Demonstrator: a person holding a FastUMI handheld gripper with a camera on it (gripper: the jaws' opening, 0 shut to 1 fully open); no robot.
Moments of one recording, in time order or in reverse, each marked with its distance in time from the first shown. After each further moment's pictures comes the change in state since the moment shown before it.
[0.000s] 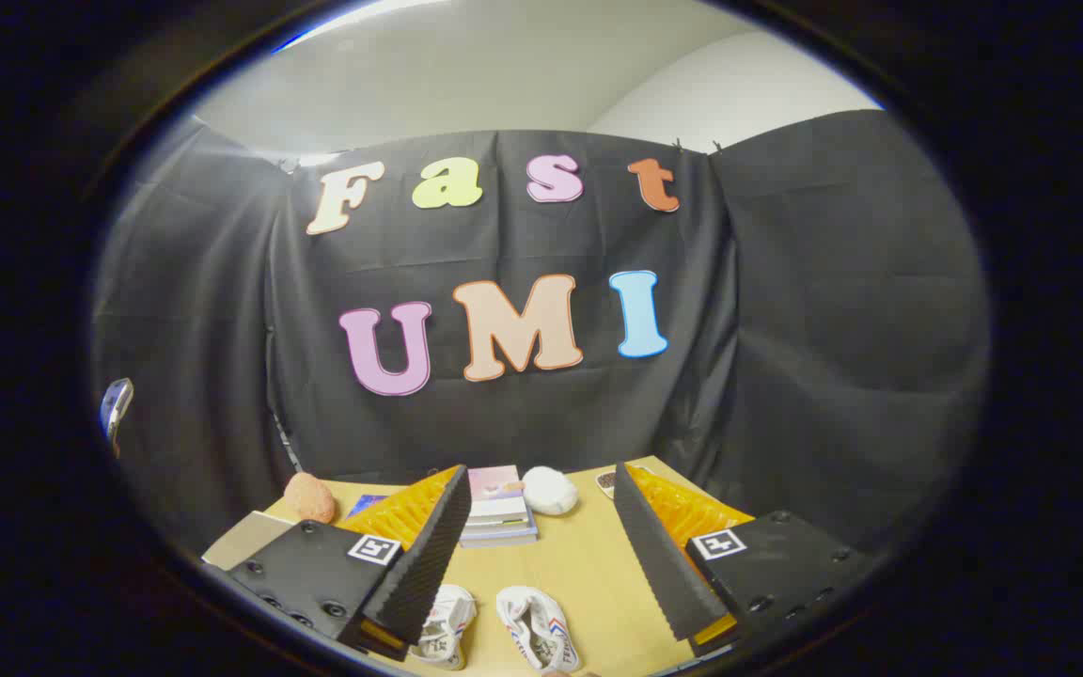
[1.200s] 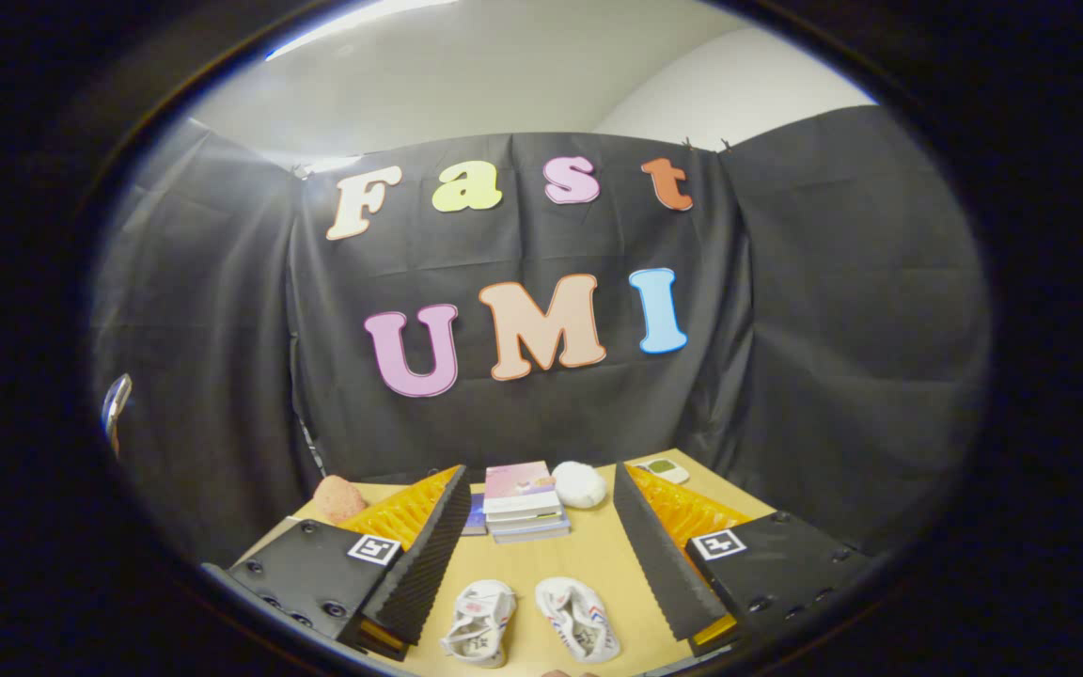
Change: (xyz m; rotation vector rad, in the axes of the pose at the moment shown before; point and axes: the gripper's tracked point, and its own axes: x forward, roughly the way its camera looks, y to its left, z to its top) arm -0.029 0.049 -0.005 0.065 0.016 0.042
